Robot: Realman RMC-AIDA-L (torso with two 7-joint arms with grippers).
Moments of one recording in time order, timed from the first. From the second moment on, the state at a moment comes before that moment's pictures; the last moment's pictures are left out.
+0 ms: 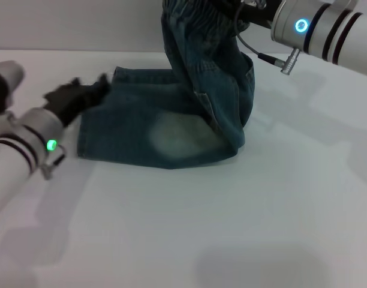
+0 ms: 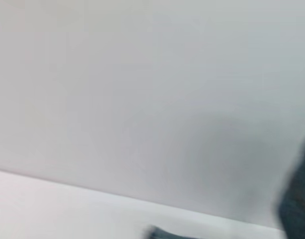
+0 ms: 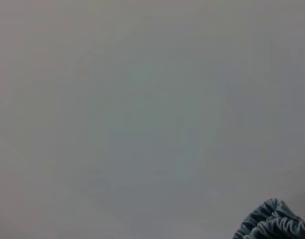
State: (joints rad) left arm -0.23 -2.06 -1.26 -1.04 2.31 0.13 0.14; right arm 0.81 2.07 1.81 0.58 -1.11 0.79 -1.06
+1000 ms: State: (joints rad) left arm -0.26 -2.06 -1.29 -0.90 2.31 0.31 0.15; right arm 0.88 2.08 1.65 0.52 -1.10 0.72 -1.04
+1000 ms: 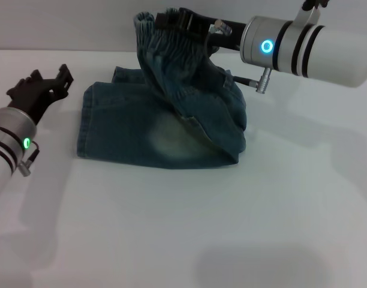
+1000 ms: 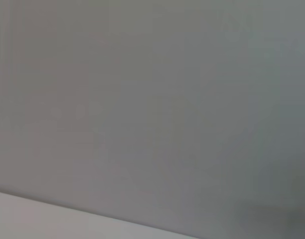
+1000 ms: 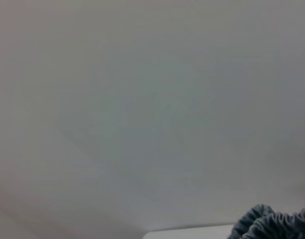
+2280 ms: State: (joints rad) left arm -0.39 -2.07 -1.04 -0.66 2.31 0.65 0.04; right arm 0.55 2.08 1.44 0.82 -1.38 -0.56 -1.50
